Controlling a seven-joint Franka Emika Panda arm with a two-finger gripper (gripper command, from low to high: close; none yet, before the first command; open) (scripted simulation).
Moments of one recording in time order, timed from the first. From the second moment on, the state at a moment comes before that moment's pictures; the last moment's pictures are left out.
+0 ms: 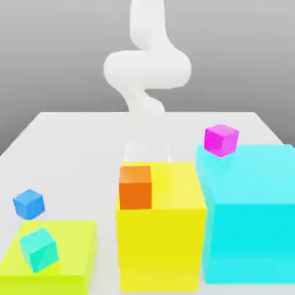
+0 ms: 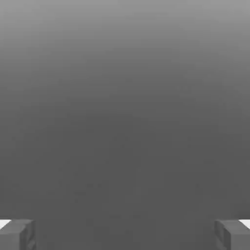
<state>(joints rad) -0.03 -0.71 -0.06 -2.34 -0.01 2.35 0.77</state>
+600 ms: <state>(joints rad) -0.28 -0.05 -0.51 -2.65 0.09 2.72 0.42</state>
